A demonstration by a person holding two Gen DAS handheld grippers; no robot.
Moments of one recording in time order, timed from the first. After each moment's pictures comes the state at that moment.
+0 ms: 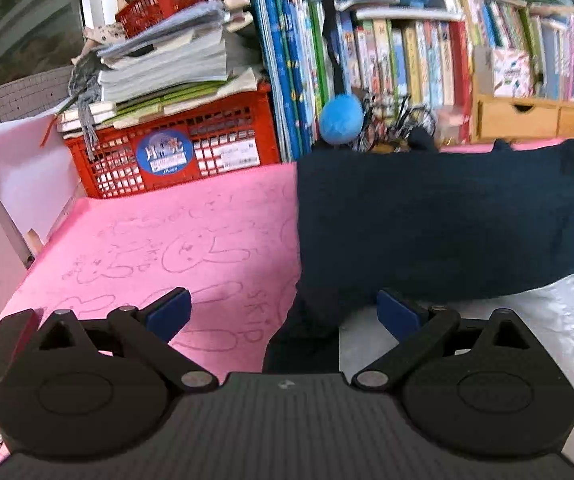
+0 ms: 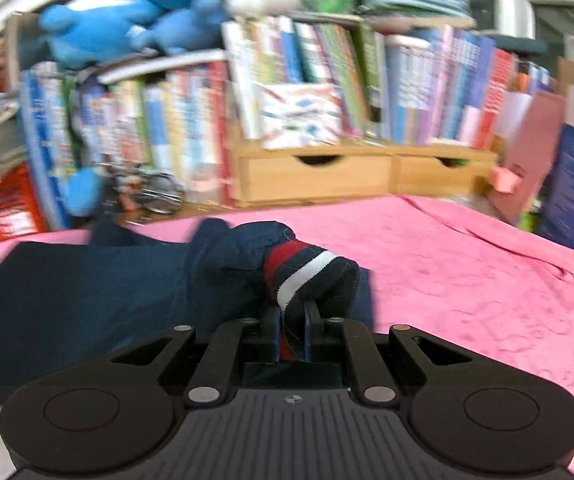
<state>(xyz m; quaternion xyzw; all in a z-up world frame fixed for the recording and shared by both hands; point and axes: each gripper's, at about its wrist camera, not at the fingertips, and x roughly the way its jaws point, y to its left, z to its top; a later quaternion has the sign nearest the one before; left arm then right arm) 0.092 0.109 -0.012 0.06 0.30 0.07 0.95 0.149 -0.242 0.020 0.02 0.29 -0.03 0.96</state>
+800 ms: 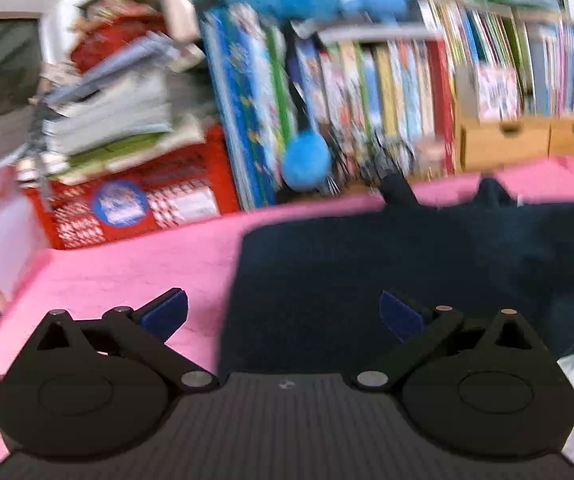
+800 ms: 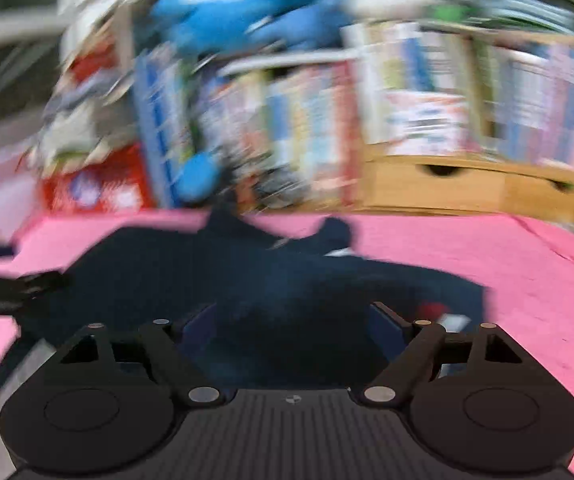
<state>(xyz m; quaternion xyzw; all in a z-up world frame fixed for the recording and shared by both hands) 0.149 0.070 -0.005 0.09 0.28 0.05 0.95 0.146 -0.185 0.014 -0.02 0.29 0.16 0.94</state>
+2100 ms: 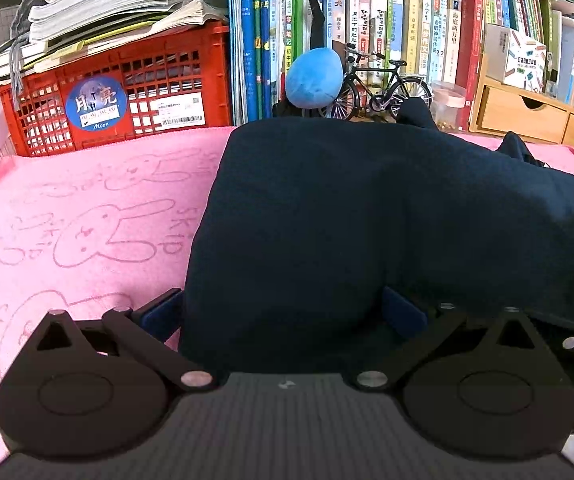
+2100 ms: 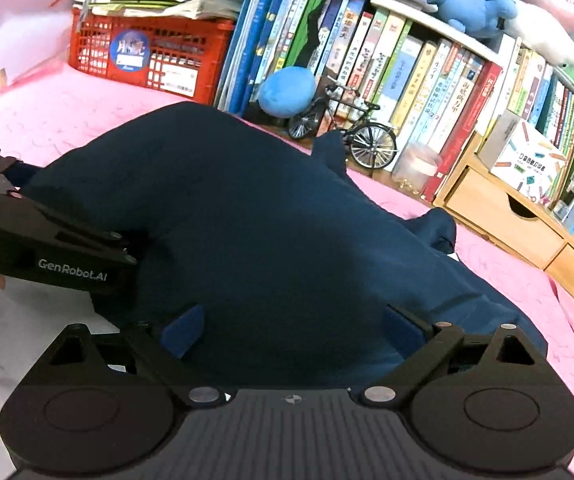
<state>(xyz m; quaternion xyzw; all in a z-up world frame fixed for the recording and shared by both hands) 0.171 0.100 -0.046 -0.01 0.34 0.03 0.94 0.157 -0.061 -0.013 -0.21 0.33 0.14 0.91</state>
